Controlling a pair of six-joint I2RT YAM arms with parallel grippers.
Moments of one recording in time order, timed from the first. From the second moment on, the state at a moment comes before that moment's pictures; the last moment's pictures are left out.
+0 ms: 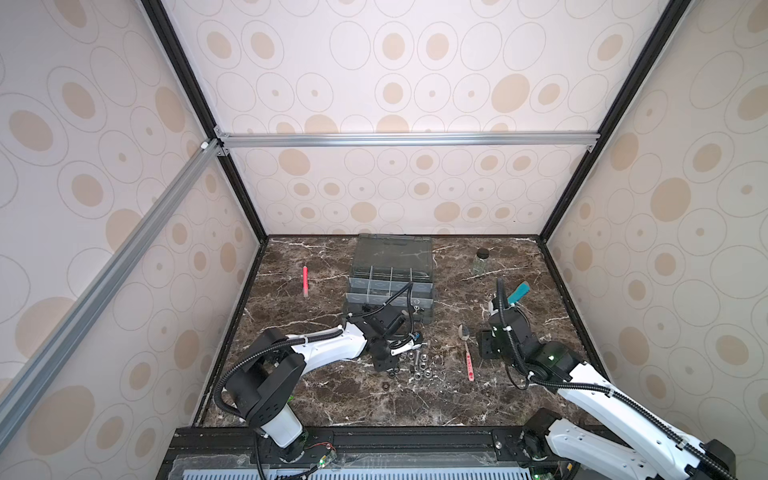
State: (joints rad) left arm -0.80 1.62 0.90 -0.51 0.08 0.51; right arm 0.61 0.87 0.69 -0.69 0.31 0.48
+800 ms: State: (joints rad) left arm -0.80 1.64 0.88 -0.44 0.06 0.46; right arm 0.61 0.83 0.65 -0.69 0.34 0.51
